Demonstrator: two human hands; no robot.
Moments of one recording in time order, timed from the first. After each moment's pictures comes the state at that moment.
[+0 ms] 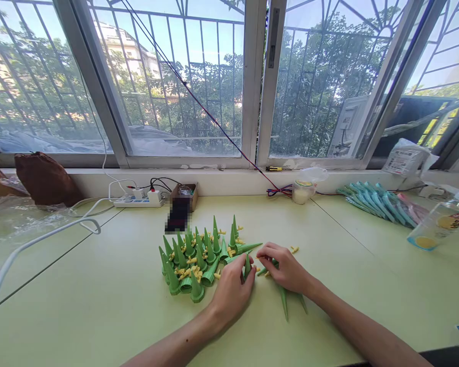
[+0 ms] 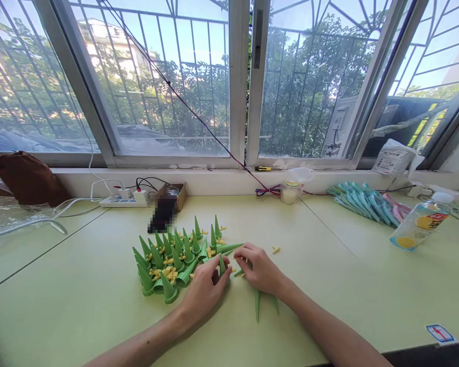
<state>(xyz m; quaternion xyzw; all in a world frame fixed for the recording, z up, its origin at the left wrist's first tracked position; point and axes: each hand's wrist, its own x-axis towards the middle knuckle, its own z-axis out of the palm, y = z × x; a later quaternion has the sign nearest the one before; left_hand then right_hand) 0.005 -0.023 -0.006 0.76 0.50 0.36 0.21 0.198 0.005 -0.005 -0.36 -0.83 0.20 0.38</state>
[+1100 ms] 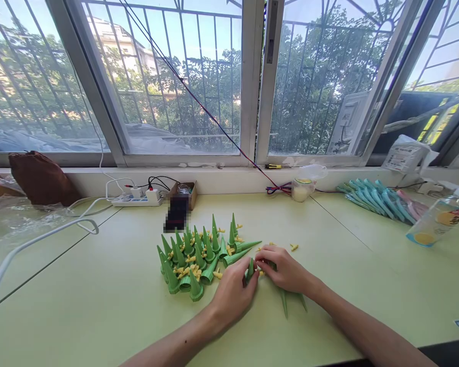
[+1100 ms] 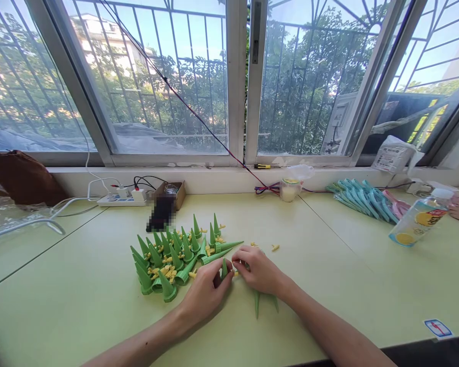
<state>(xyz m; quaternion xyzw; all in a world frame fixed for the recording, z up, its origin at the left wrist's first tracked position) 0.006 -0.027 -0.006 0.80 0.45 0.35 0.21 0.197 0.001 -0.003 -0.36 -0.85 0.19 0.34</state>
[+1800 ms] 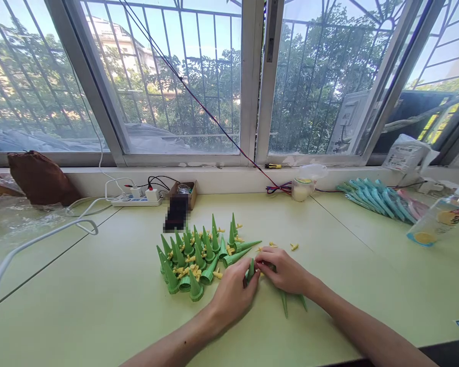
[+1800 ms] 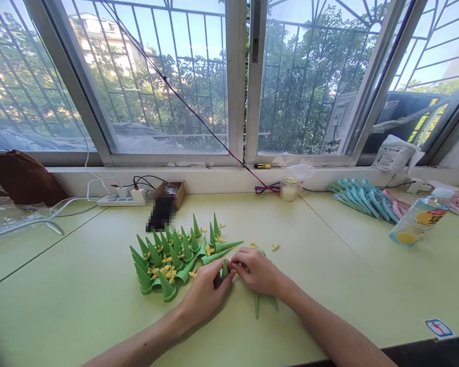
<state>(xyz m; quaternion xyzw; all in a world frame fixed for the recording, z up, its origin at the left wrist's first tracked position) 0.005 -0.026 -0.009 0.80 0.44 0.35 0.20 0.196 0.000 -0.004 -0.35 -0.86 0.19 0.32</state>
